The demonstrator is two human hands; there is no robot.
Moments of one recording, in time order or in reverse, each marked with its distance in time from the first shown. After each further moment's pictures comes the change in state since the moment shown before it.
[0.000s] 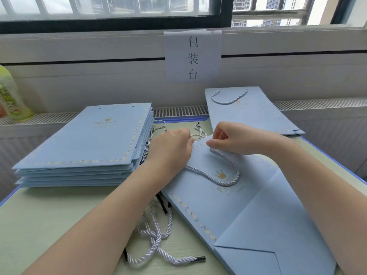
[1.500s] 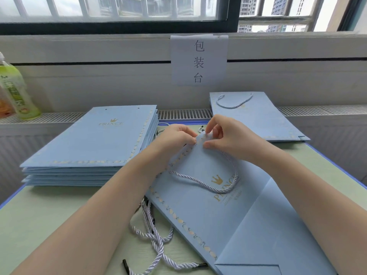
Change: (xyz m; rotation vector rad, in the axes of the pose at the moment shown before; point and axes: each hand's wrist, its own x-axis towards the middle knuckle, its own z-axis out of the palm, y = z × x) left_hand 0.012 -0.010 -0.022 -1.041 -0.315 -0.306; right_hand 0.011 -0.010 0.013 0.173 0.288 -0.197
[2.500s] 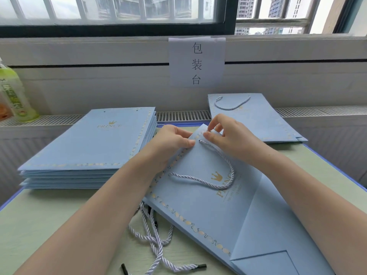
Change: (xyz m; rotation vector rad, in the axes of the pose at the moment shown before) left_hand -0.002 -0.004 -0.004 -0.142 -0.098 0.042; right_hand 0.000 0.007 0.002 -0.066 0.072 0.077
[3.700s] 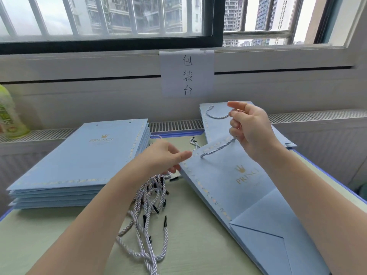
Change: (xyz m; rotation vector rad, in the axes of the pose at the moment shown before) left_hand -0.002 0.007 -0.004 0.533 0.034 -0.023; right_hand 0.009 0.003 -0.038 1.109 0.373 0.222
